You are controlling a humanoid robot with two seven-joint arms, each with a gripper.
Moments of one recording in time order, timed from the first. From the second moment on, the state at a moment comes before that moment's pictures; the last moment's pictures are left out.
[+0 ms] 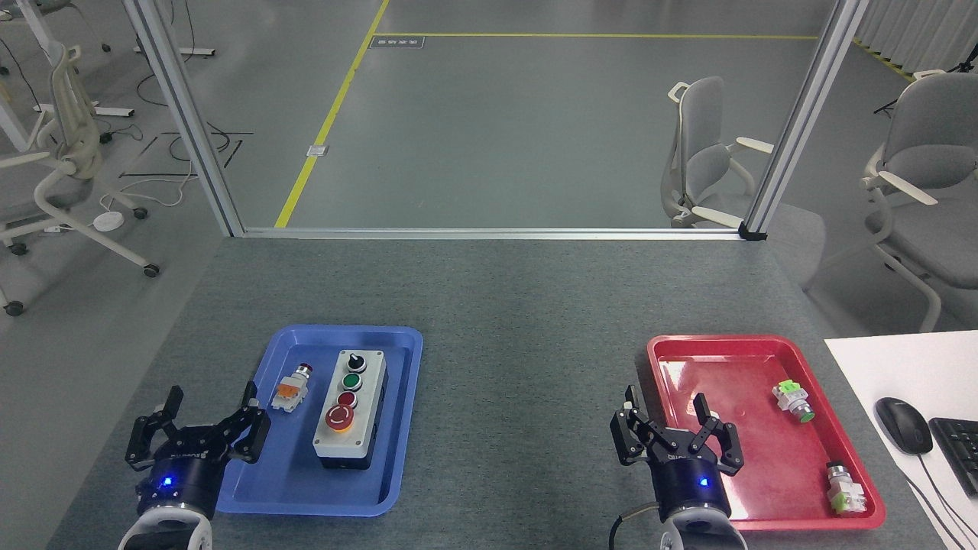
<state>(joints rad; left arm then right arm) -0.10 0.21 0.10 -1.36 -1.35 -0.03 0.16 -0.07 0.14 -0.06 -1.44 1.50 -0.02 -0.01</state>
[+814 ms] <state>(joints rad) 0.11 0.17 0.06 -1.48 -1.33 -0.07 0.20 -0.07 0.14 -0.07 -1.45 1.54 -0.04 -0.03</state>
